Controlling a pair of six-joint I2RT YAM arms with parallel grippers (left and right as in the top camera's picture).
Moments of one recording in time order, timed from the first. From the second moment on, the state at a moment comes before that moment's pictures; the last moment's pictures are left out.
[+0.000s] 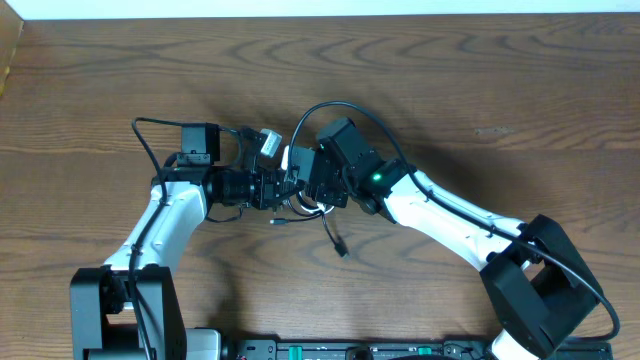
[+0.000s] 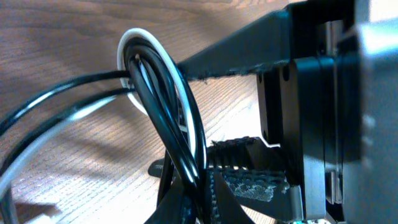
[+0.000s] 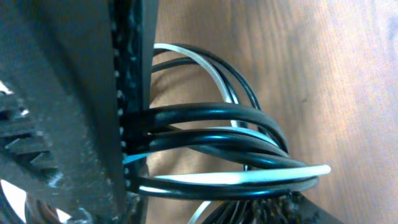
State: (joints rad) left arm -0.01 1.55 0.85 -0.50 1.03 0.19; right arm 0.74 1.82 1.18 -0.24 -0.20 -0.57
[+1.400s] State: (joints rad) left arm -0.01 1.55 0.85 -0.50 1.01 0.19; right arm 0.78 1.77 1.18 -0.24 -0.24 -0.60
